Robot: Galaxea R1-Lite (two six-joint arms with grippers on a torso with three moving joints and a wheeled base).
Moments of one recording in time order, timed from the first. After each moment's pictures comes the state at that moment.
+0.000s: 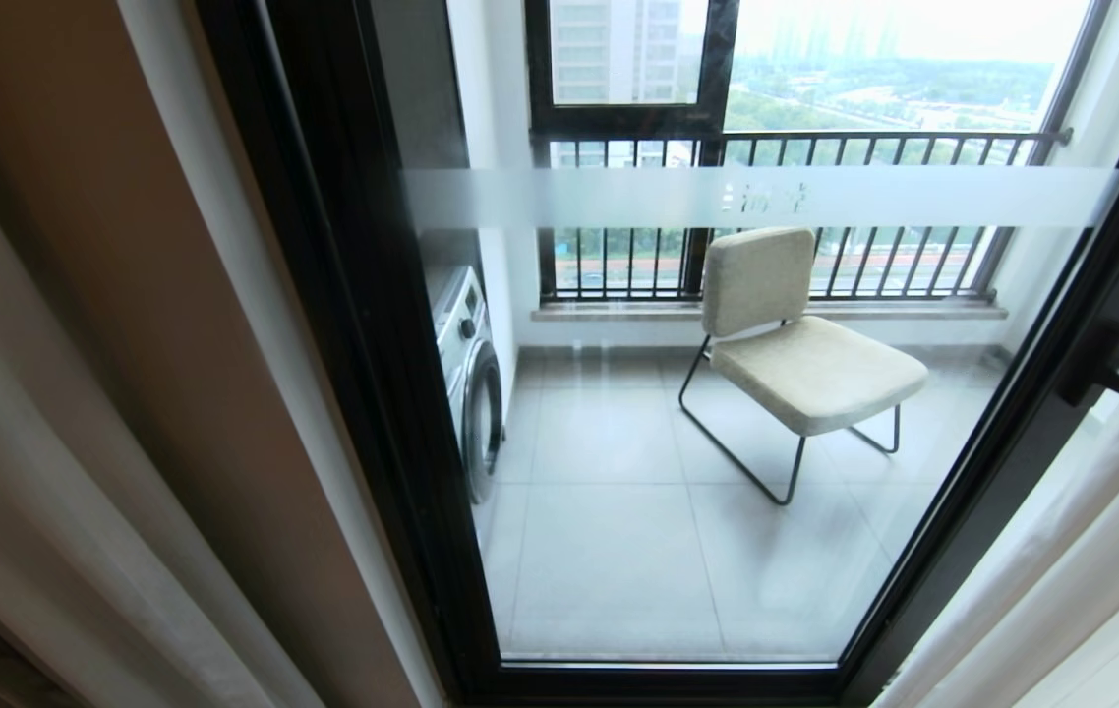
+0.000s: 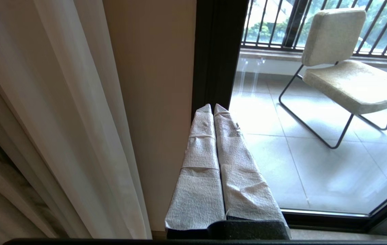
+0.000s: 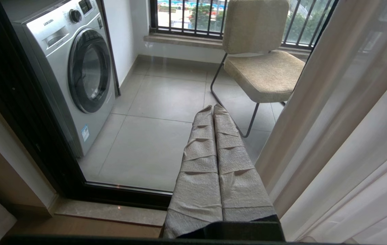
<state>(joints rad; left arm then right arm) 0.00 0.00 0.00 -0.01 0.04 -0.07 0.00 0.00 0.00 0.01 0.06 -0.08</state>
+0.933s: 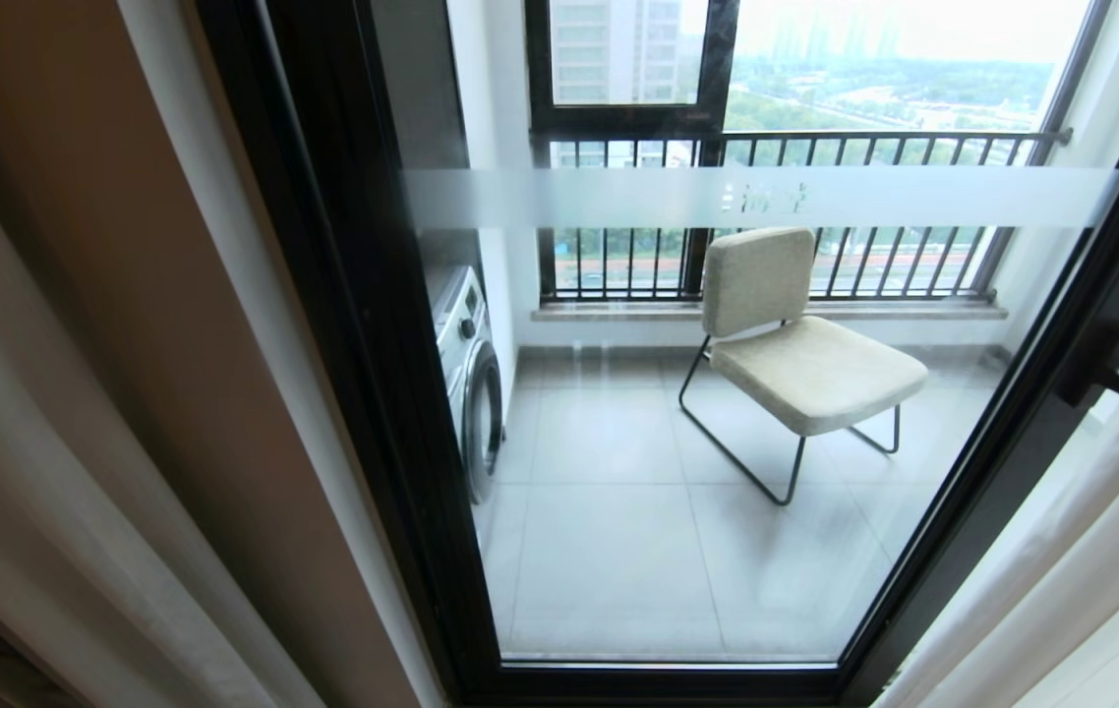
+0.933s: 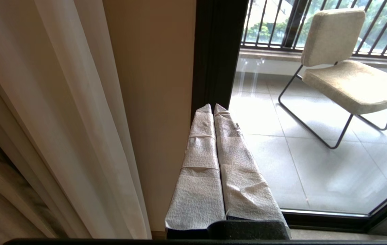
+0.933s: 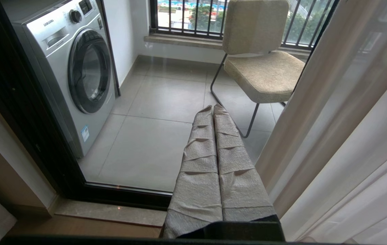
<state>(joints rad) 0.00 0.00 0.00 -0.01 0.04 -0.07 0.00 0.00 0.00 0.00 0.06 -0.08</state>
